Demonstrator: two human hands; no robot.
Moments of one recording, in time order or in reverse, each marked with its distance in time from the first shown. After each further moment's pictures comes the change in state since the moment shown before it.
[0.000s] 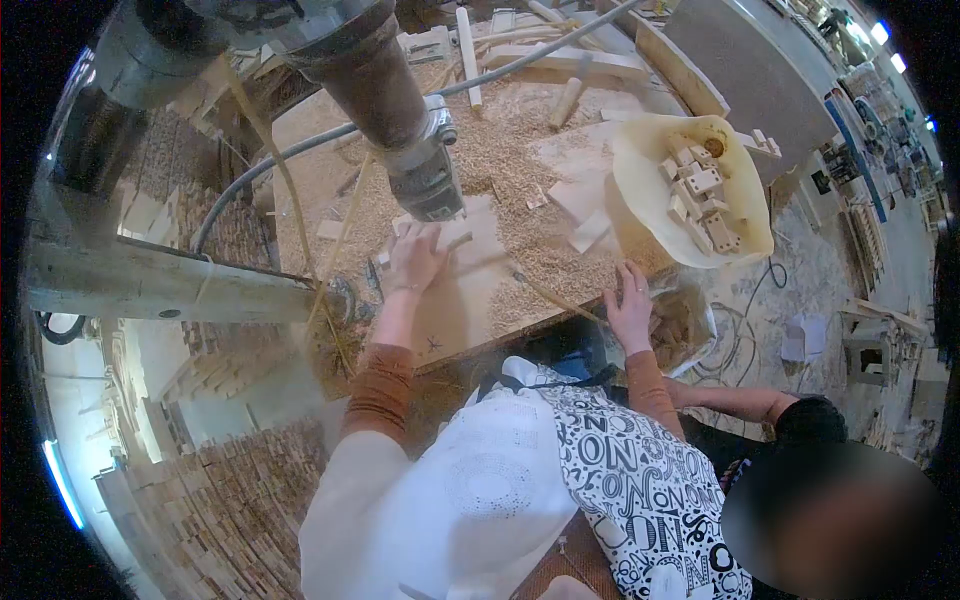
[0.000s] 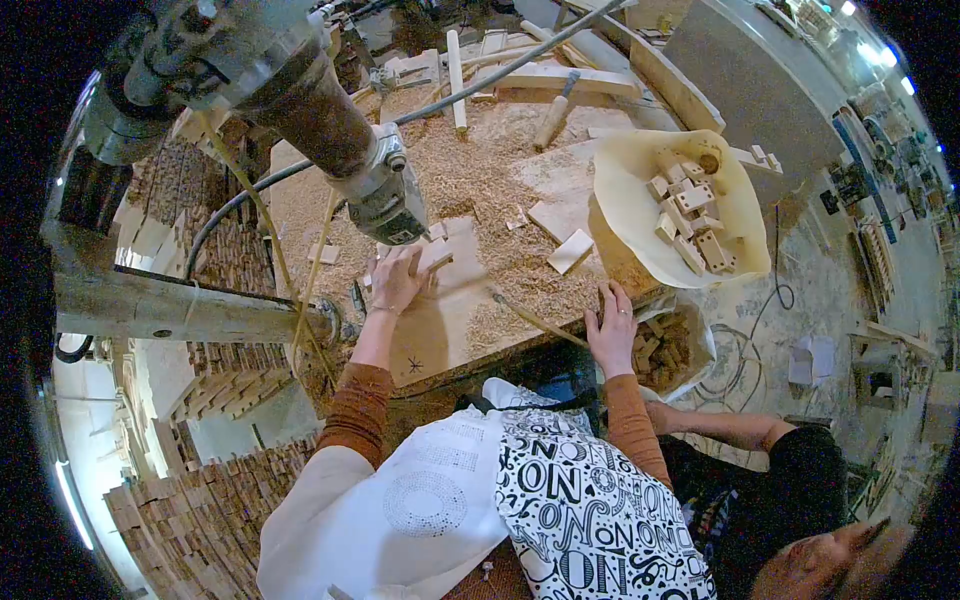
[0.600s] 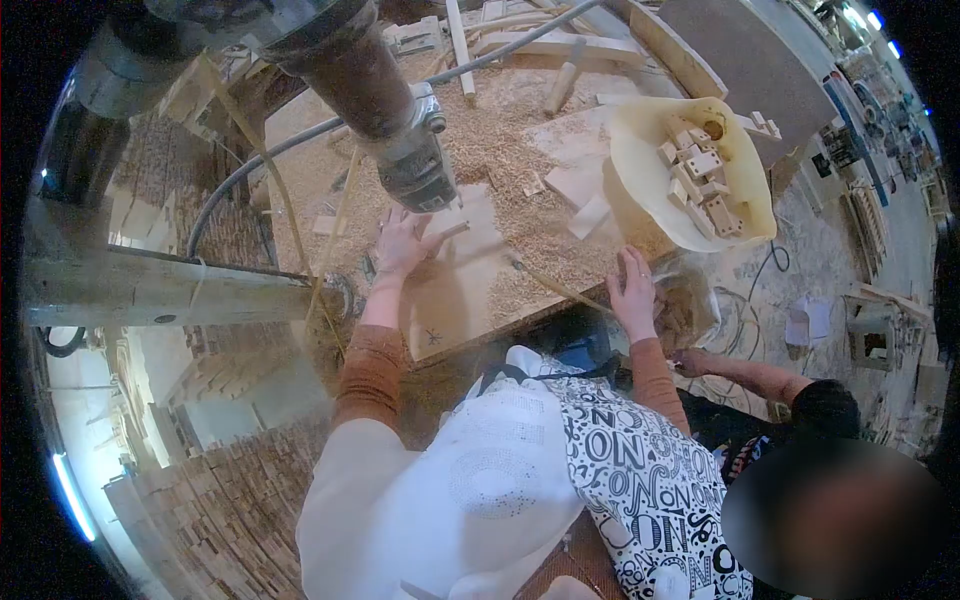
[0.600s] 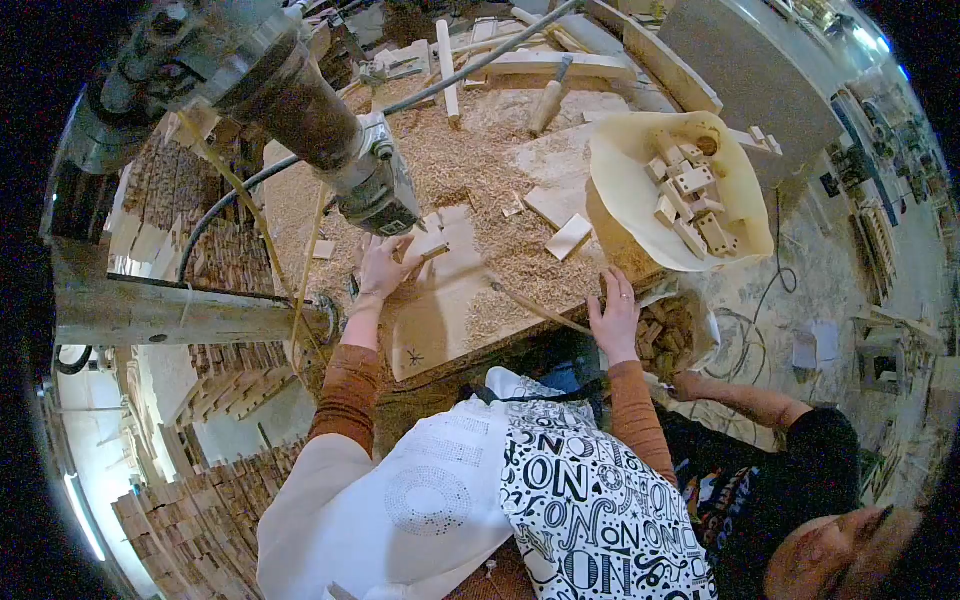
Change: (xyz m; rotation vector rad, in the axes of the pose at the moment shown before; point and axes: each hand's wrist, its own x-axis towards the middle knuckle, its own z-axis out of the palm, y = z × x) left_hand 0.011 -0.034 0.007 -0.110 -0.018 0.034; right_hand 0.003 0.005 0.000 0.000 0.014 -0.022
